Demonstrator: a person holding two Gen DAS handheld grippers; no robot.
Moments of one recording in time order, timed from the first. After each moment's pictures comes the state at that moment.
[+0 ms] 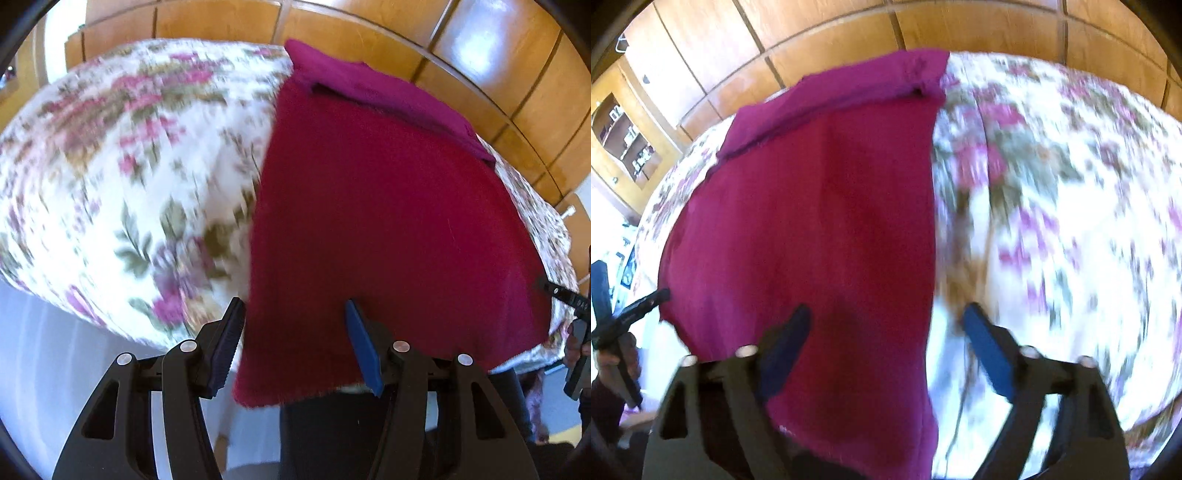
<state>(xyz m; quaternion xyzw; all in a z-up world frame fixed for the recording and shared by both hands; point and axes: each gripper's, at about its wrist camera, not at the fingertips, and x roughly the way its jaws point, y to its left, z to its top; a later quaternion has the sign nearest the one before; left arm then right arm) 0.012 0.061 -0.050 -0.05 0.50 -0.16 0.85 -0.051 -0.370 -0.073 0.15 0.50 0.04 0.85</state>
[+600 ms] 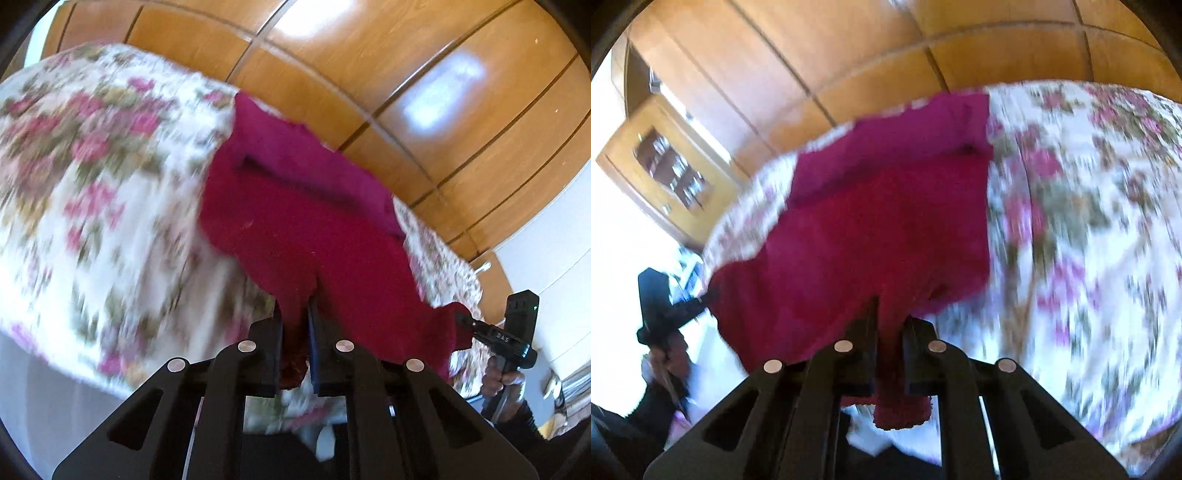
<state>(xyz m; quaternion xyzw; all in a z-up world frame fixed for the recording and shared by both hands) 0.053 0.069 0.017 -0.20 0.44 -0.28 0.83 -0.016 -0.386 -0.004 0.24 0.41 0.13 0.87</state>
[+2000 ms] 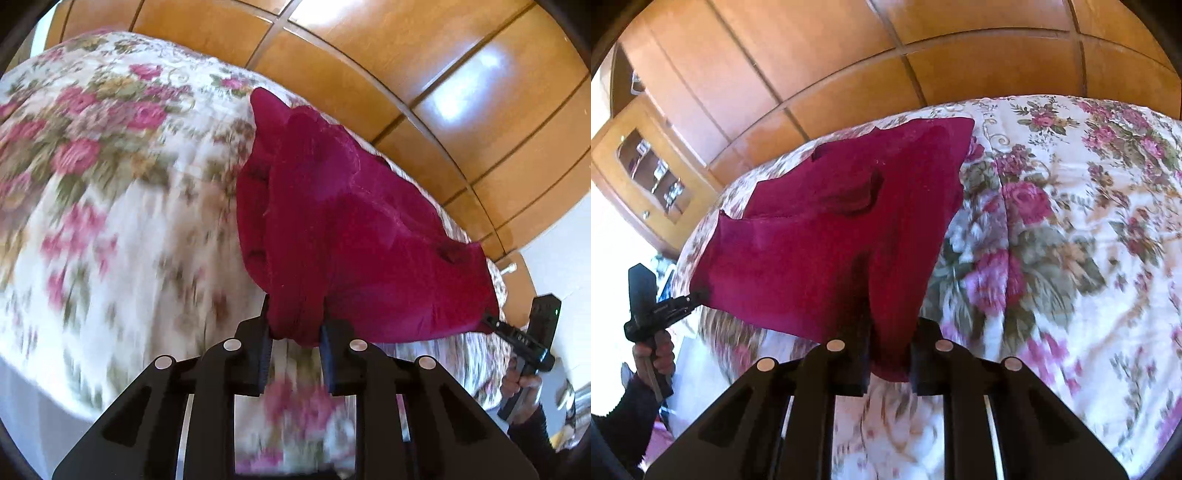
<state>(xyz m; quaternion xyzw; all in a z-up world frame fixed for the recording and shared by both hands) 0.082 0.076 -0.014 -0.18 0.48 -0.25 0.82 -0.013 -0.399 -0.034 0.20 0.43 0.10 0.88</state>
